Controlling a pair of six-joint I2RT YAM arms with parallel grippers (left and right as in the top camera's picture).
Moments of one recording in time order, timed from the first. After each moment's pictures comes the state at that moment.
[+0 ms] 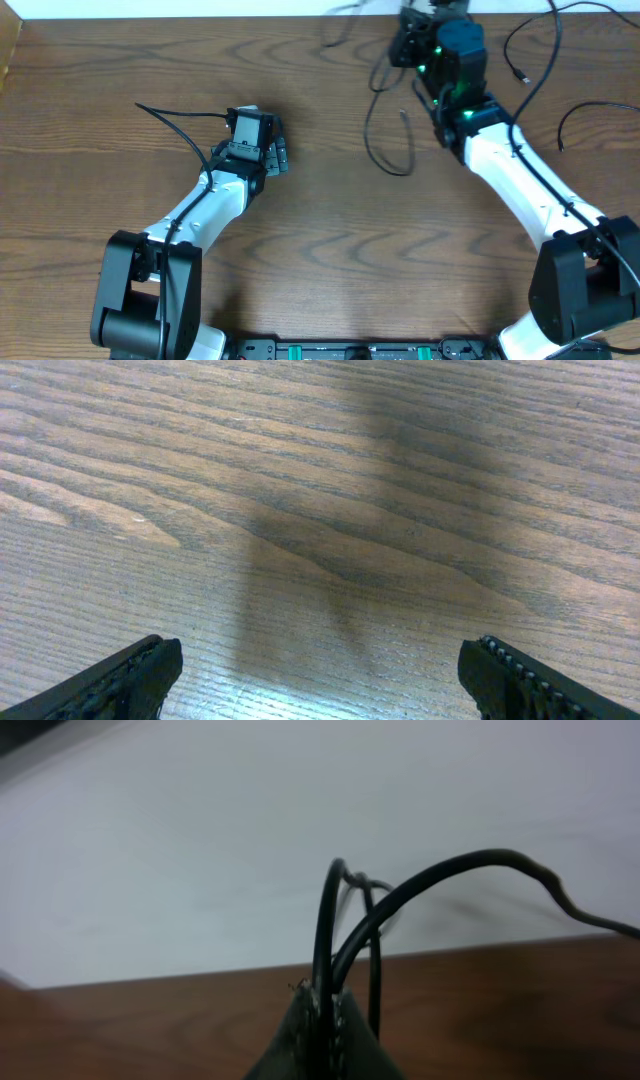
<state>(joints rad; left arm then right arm) -0.24 1.67 0.90 -0.24 -0.27 -0.33 0.32 1.76 1.32 0.24 0.05 0.42</state>
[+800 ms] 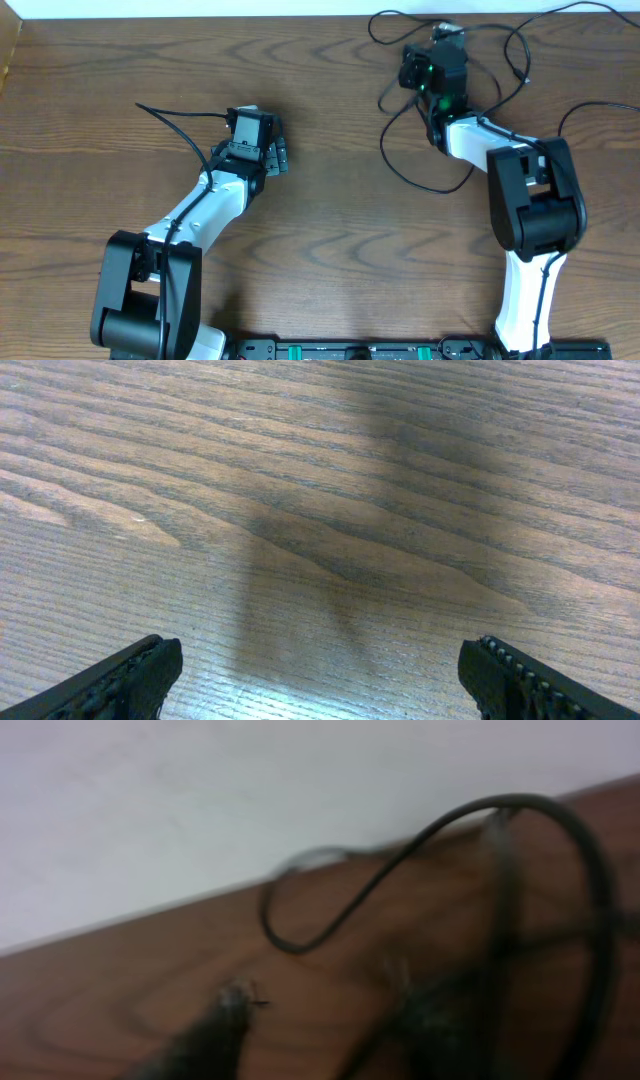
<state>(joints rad) -0.24 1.67 0.90 -0.24 -0.27 -0.33 0.23 2.21 1.32 0.52 0.07 0.46</state>
